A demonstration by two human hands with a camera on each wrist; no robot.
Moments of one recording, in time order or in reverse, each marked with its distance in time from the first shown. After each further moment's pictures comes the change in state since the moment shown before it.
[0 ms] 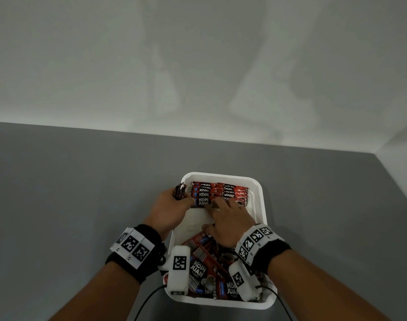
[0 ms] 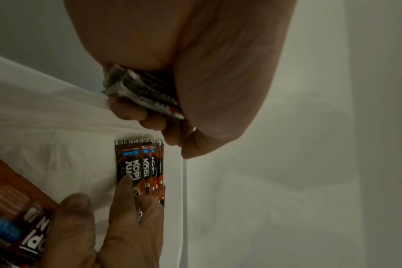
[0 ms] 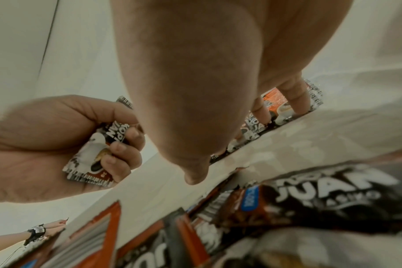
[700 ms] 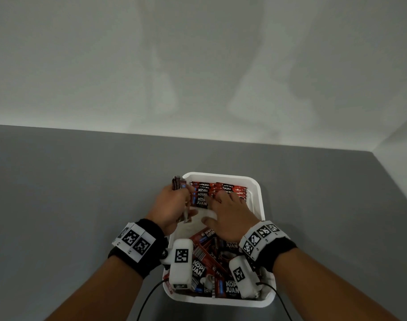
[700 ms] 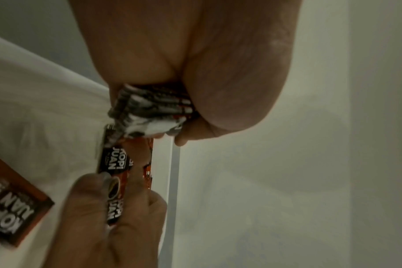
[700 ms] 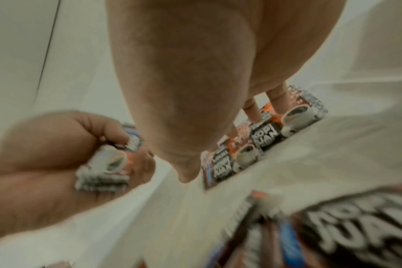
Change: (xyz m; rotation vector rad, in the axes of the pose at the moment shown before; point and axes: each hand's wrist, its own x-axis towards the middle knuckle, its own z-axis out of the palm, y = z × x) left_hand -0.001 0.016 0.006 -0.352 -0.048 -0.115; right_hand -0.004 0.001 -0.020 0.155 0.023 -0.010
